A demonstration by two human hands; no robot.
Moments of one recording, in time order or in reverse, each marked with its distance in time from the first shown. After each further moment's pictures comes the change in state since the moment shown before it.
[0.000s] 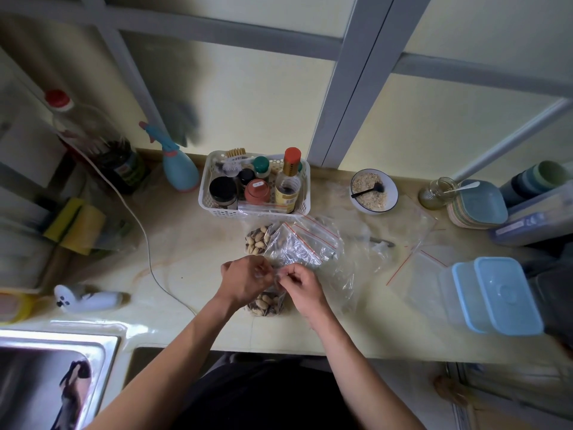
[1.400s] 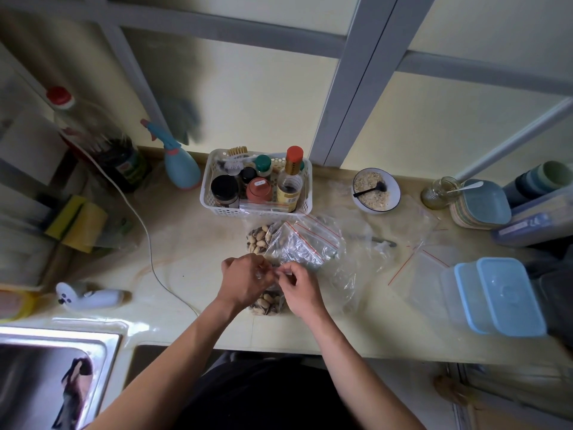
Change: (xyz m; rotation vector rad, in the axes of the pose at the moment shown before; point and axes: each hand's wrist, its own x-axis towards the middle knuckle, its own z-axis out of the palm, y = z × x) left_hand -0.004 0.001 0.002 0.089 0.084 0.085; right_hand 0.003 -0.001 0.009 -0.215 0.022 -0.071
